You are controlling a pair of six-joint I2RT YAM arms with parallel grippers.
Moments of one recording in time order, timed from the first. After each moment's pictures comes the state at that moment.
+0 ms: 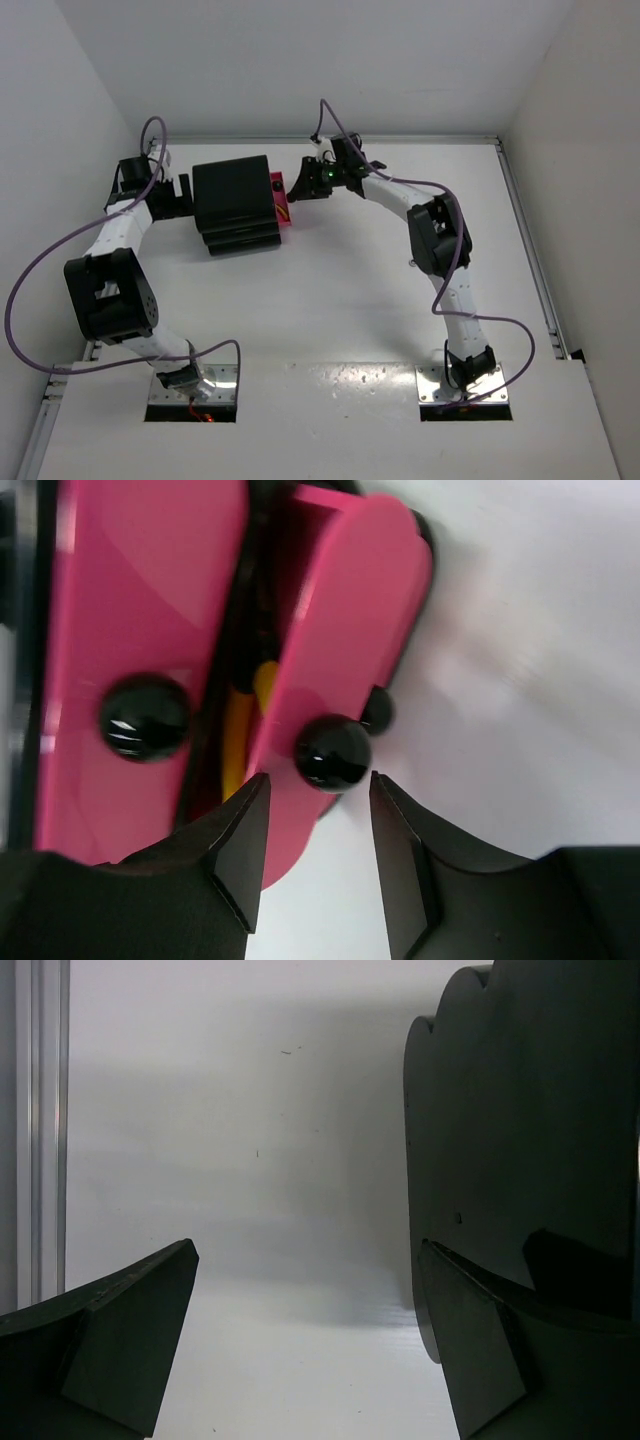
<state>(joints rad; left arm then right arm) 0.27 1.57 1.15 -0.37 0.10 0.06 0.46 2.34 1.83 -0.16 -0.64 0.45</state>
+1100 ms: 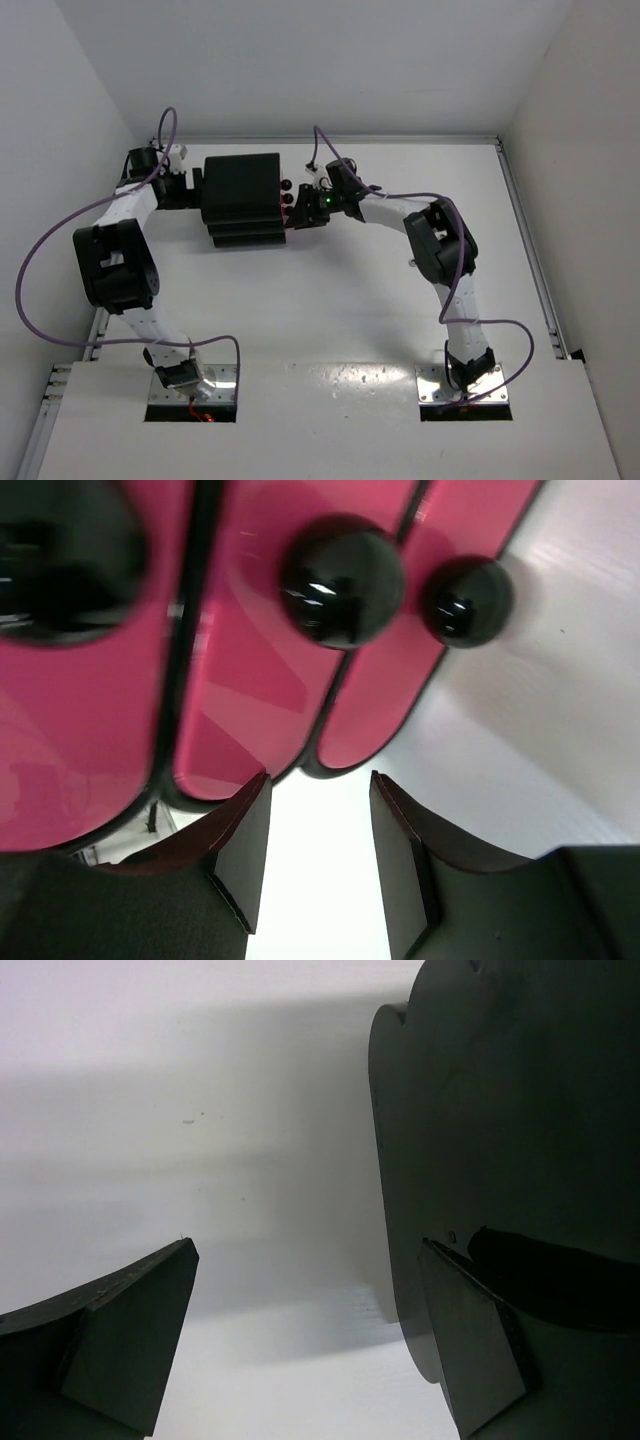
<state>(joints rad) 0.25 1.78 1.30 -0.38 0.29 0.13 0.54 2.25 1.55 -0.02 -0.67 0.54</state>
